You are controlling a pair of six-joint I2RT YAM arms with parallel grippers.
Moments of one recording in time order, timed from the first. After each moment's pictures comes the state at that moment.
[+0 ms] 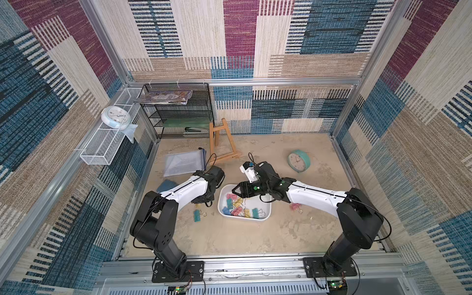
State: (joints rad) left arm -0.42 1.64 1.05 -0.90 -0.46 -0.67; right arm 0.80 1.67 1.07 -0.08 -0.37 0.55
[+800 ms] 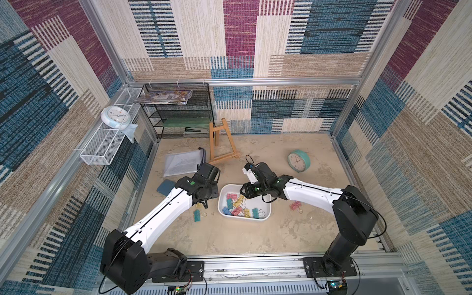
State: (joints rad) left arm -0.50 1.28 1.00 -0.79 -0.12 -0.66; right arm 0.80 1.73 1.14 -0.28 -0.18 0.40
